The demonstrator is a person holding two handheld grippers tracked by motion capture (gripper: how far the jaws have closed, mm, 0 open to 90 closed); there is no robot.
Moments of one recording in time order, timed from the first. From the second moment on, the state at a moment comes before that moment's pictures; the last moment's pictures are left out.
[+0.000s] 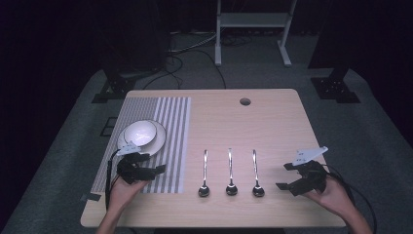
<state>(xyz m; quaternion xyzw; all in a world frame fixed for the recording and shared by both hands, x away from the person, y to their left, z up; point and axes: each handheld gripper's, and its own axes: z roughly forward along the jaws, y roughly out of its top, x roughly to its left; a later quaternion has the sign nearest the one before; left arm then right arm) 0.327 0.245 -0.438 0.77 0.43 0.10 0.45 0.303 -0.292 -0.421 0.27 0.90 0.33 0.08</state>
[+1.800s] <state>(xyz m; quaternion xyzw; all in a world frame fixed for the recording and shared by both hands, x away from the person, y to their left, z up) 0.328 0.246 -0.440 0.78 0.42 0.10 0.45 0.325 -0.153 -0.405 0.10 0.97 0.23 0.06</state>
